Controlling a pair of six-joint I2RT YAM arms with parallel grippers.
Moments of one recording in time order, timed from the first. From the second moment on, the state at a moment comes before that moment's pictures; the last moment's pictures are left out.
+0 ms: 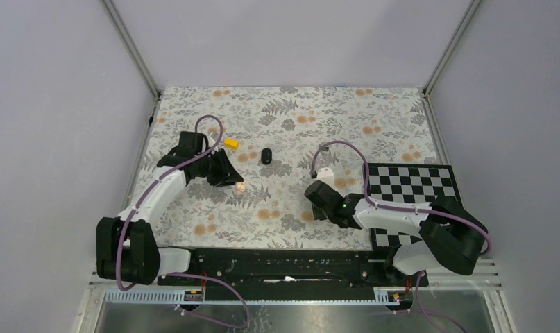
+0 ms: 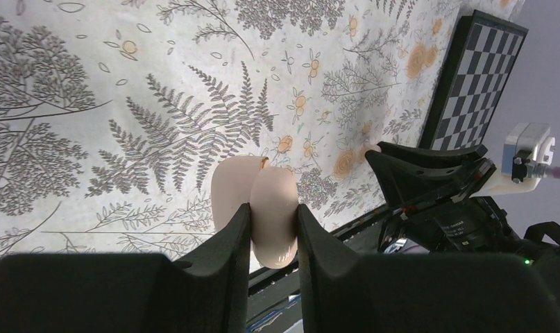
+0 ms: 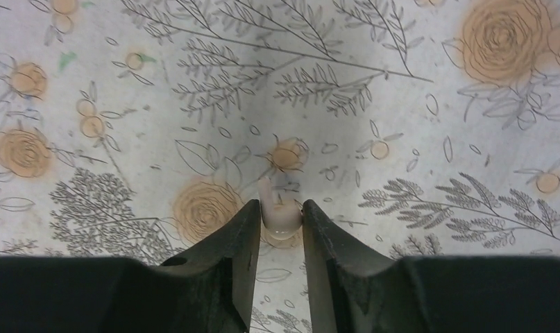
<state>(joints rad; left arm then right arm) -0.12 1.27 0.87 -0.57 0.55 -0.53 0.95 1.41 0.64 -0.21 0.38 0.58</state>
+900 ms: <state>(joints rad) -0.16 1.29 0.87 -0.54 0.54 -0.55 0.95 1.41 0.63 -0.07 0.11 0.73</state>
